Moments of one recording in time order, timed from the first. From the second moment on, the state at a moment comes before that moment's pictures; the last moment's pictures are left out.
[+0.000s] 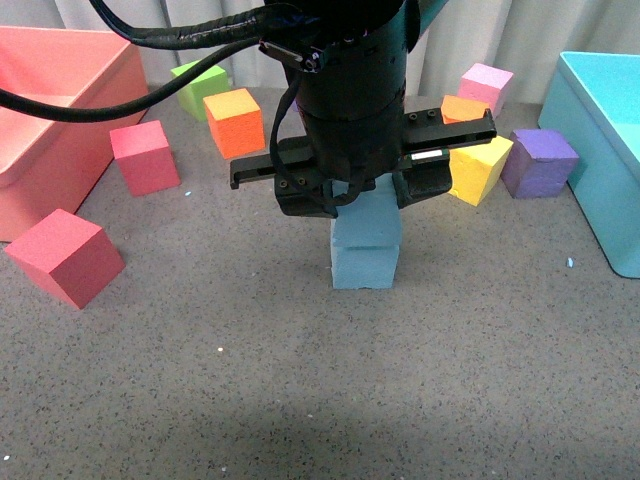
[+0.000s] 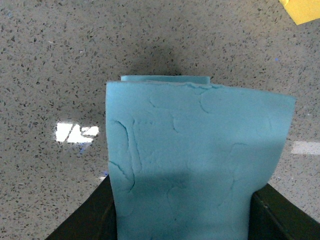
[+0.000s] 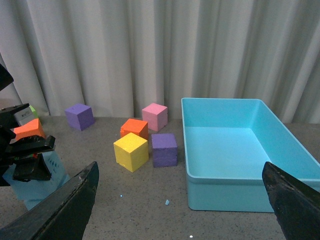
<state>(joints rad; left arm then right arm) -0.62 2.13 1.49 -0.42 -0.11 -0.65 0.00 0.00 0.00 0.00 0.00 0.00</state>
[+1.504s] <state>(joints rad) -0.48 1.80 0.72 0.95 -0.47 -0.10 0.00 0.00 0.00 0.00 0.00 0.00</state>
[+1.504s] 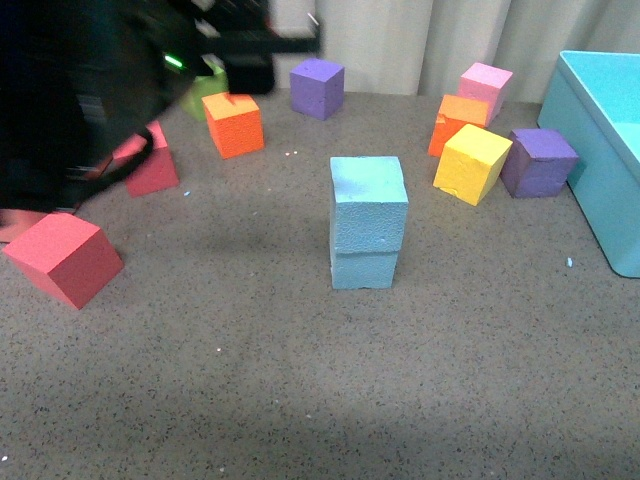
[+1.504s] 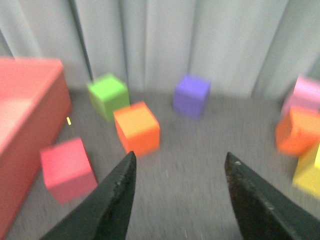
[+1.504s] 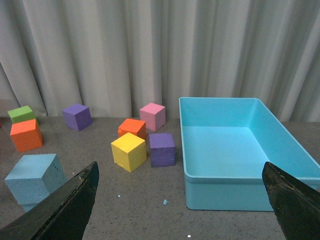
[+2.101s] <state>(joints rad) -0.19 1.26 0.15 1.09 -0.19 -0.01 0.00 0.00 0.00 0.00 0.00 0.00</state>
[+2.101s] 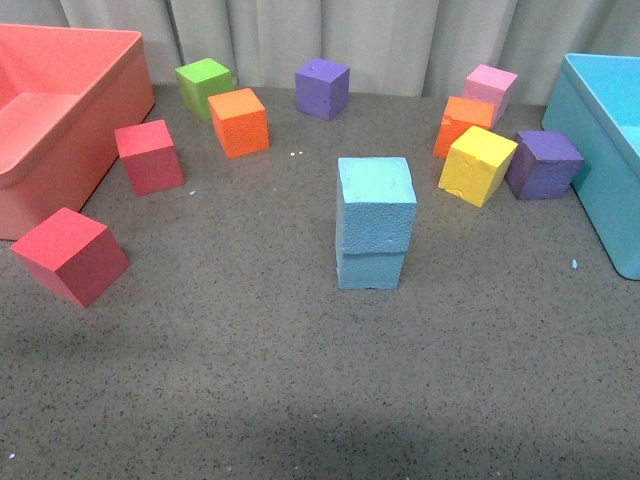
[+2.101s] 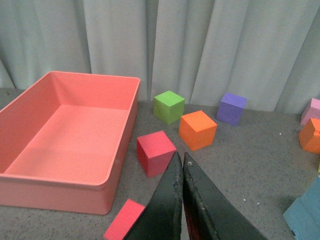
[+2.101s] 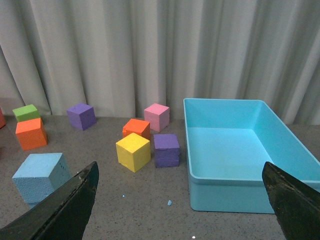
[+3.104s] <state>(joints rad) 0.00 0.35 0.02 0.36 0.00 -0.01 0.00 0.00 0.00 0.00 0.00 0.00</state>
